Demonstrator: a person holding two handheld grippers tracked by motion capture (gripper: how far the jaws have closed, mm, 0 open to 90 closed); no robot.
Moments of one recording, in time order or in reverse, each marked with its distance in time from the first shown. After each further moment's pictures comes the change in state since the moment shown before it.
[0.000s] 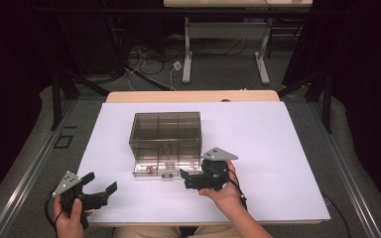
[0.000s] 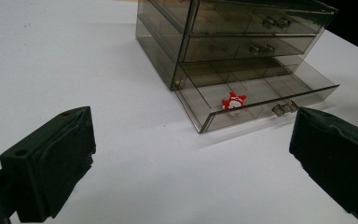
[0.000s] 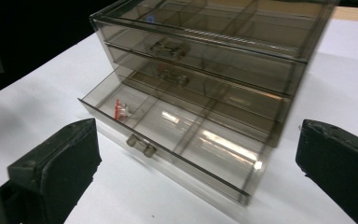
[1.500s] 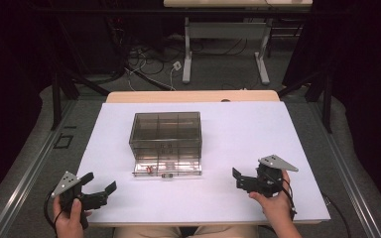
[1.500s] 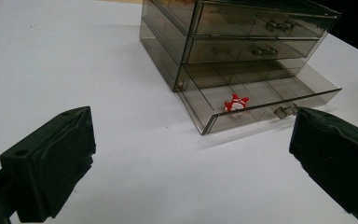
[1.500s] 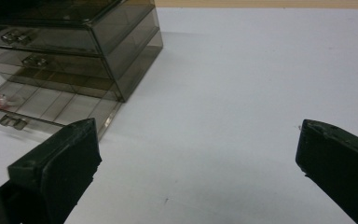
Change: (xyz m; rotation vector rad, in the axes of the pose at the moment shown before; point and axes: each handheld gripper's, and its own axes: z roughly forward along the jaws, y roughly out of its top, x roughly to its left) left arm 0.000 0.000 -0.001 -0.013 0.010 -0.011; right arm -0.093 -0.039 -0.081 -0.049 -0.256 0.105
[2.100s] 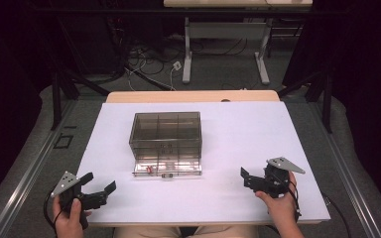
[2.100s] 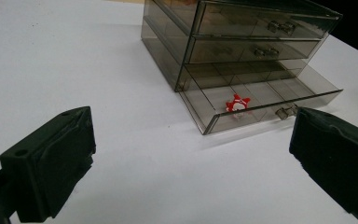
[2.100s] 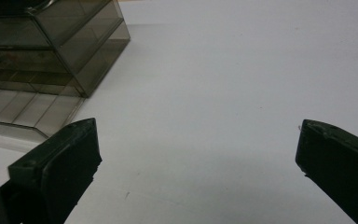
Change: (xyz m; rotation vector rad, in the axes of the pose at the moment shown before) left arm 0.001 0.000 0.000 0.002 0.001 -0.009; right arm -0.024 -0.014 0.005 0.006 -0.064 0.059
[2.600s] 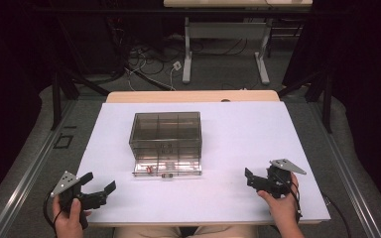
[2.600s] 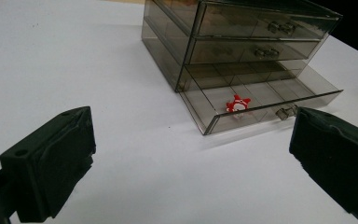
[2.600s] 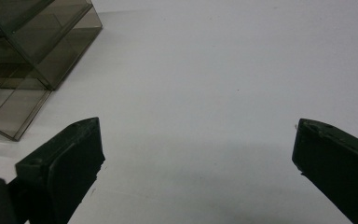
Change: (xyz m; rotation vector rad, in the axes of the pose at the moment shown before) left arm 0.001 0.000 0.000 -0.001 -0.001 0.002; right arm -0.015 -0.011 0.009 0.031 -0.054 0.036
